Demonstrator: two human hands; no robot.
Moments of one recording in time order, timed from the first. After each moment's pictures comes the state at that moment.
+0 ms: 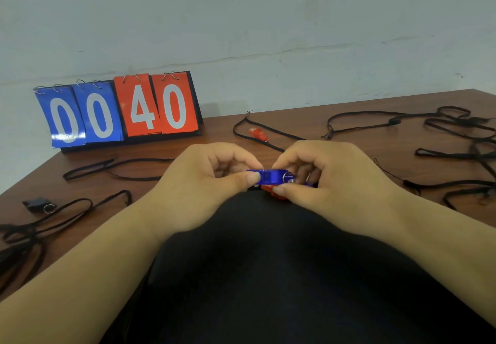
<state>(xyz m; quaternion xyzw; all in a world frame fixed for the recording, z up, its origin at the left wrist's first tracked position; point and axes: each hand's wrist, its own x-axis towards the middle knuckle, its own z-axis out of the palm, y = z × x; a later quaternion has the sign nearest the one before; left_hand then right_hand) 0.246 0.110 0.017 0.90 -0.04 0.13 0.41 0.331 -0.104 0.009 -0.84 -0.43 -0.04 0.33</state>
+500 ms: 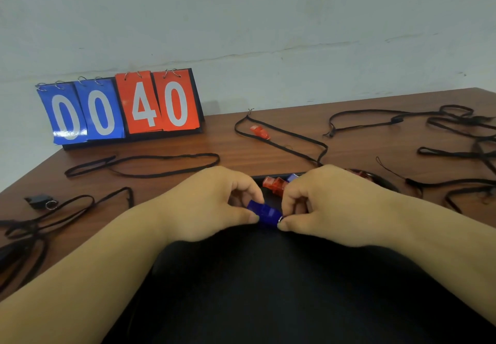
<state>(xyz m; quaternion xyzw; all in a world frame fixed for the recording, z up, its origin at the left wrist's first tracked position) 0.249 0.113 0.008 0.97 -0.03 -0.05 0.25 0.329 -0.098 0.009 -0.88 -0.44 0.12 0.14</state>
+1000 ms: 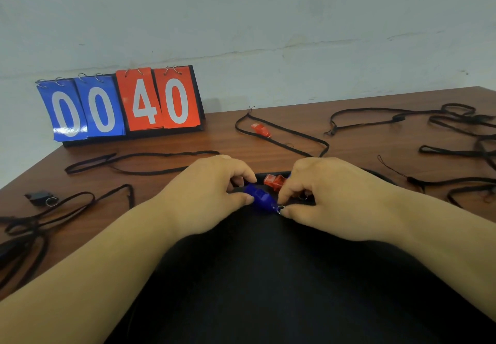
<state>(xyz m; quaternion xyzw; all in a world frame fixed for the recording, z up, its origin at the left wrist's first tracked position) 0.254 0.117 0.004 0.99 0.01 0.02 0.17 0.331 -0.099 0.012 -0.87 -0.47 0.08 0.12</state>
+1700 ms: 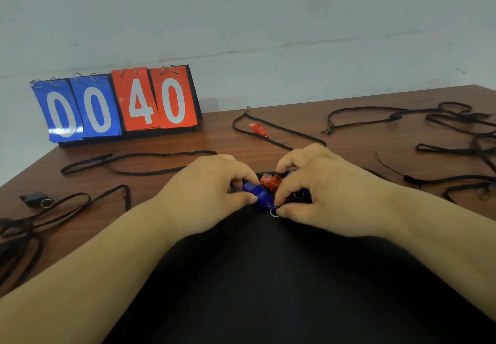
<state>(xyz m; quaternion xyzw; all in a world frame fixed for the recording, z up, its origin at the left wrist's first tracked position) 0.257 0.113 0.002 0.99 -0.02 0.05 0.13 0.335 -0.101 0.009 -0.87 -0.48 0.04 0.12</state>
